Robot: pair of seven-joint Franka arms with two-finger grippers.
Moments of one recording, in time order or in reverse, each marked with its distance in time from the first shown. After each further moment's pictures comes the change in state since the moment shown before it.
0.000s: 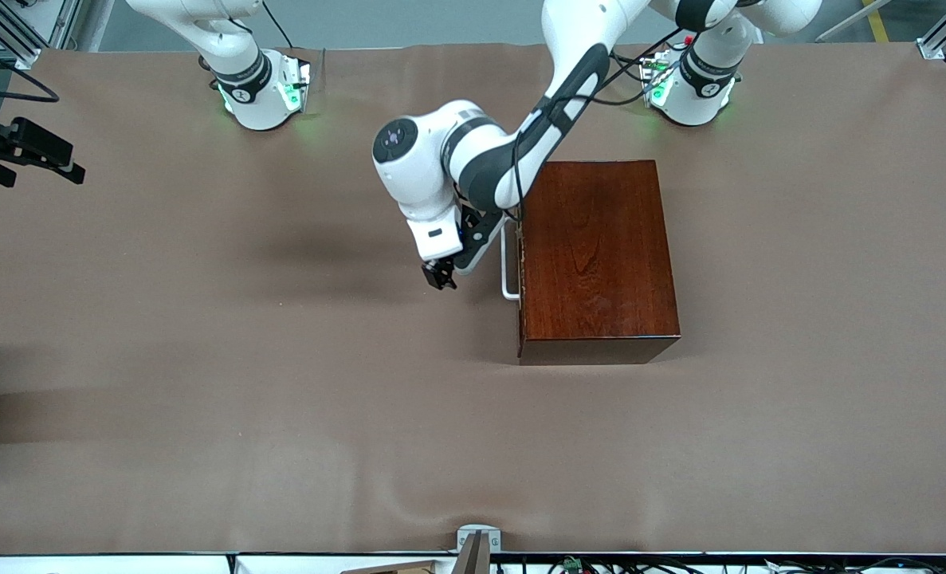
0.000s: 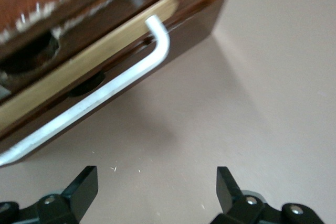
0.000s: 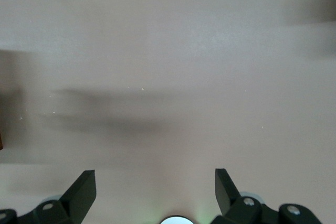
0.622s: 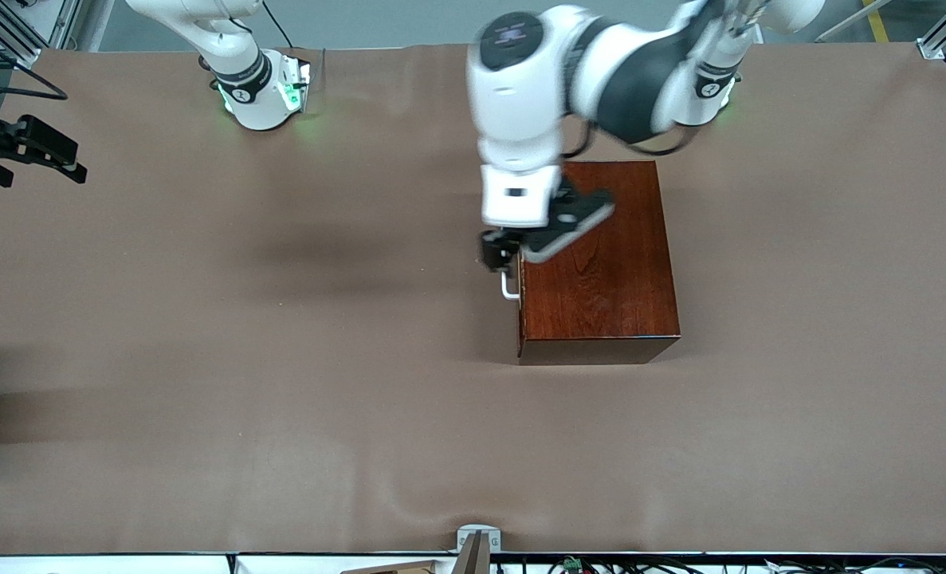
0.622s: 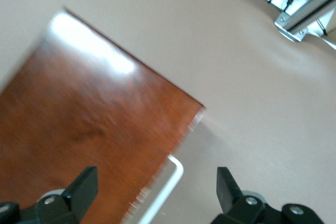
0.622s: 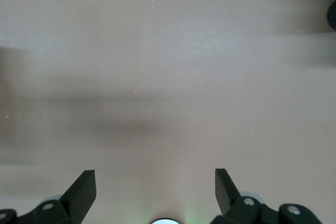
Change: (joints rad) left arm 0.196 -0.416 0.021 -0.198 -0.001 -0.066 0.585; right arm 0.020 0.000 0.021 0.011 -0.059 0.002 -0.006
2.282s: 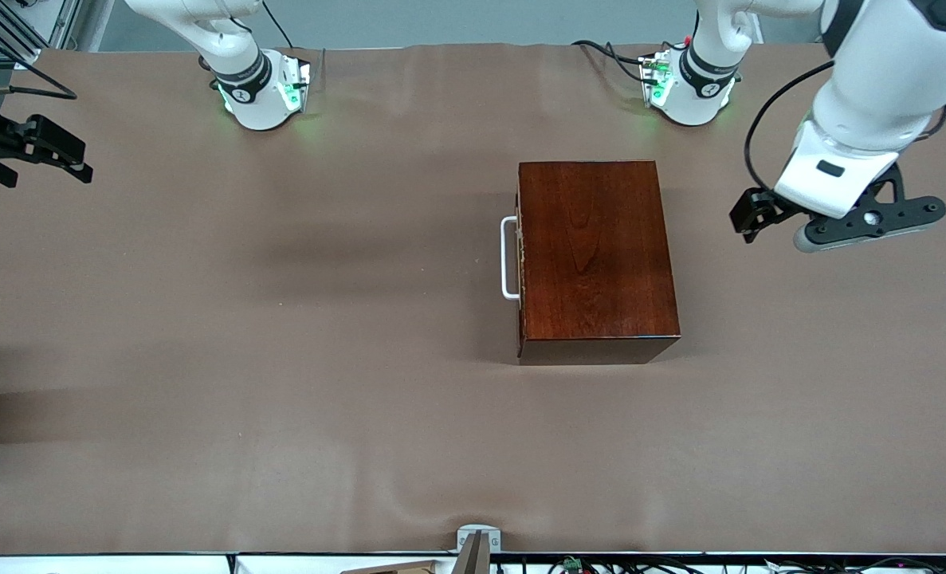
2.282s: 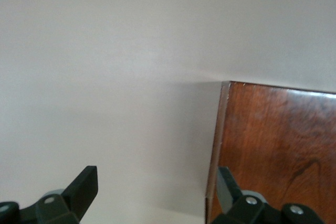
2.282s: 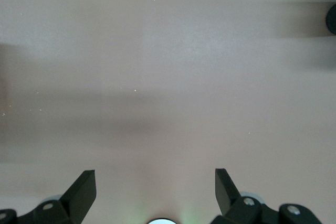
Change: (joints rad) left arm 0.535 -0.313 -0.147 -0.178 -0.009 -0.218 0.931; right arm 0.018 0.000 -0.001 0.000 -0.011 0.000 0.000
